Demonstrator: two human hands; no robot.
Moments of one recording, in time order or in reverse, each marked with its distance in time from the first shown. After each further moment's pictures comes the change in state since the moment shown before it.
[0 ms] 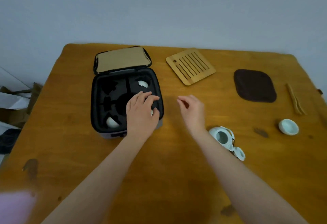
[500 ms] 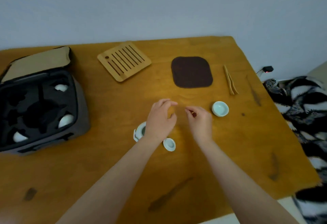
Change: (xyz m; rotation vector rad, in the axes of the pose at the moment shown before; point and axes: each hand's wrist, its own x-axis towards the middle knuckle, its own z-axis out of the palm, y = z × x) left_hand -0.025 0.246 0.147 -0.342 -0.363 0.094; right_hand -0.046 0.197 -0.182 -0.065 0.104 0.280
